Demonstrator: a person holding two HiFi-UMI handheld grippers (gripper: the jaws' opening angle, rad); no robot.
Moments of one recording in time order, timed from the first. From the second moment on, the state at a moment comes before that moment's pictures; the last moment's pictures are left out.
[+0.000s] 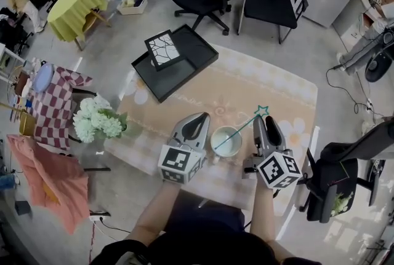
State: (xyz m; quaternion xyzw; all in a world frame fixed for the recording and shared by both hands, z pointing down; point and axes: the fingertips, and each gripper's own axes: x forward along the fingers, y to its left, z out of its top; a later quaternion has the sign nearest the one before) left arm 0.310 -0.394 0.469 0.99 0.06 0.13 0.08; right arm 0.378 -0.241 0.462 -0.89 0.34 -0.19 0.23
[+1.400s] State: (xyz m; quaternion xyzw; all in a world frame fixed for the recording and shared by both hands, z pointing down) left arm 0.294 -0.417 0.471 0.99 0.04 0.13 0.08; right arm 0.391 -0.259 0.445 -0.90 0.34 -0.14 0.24
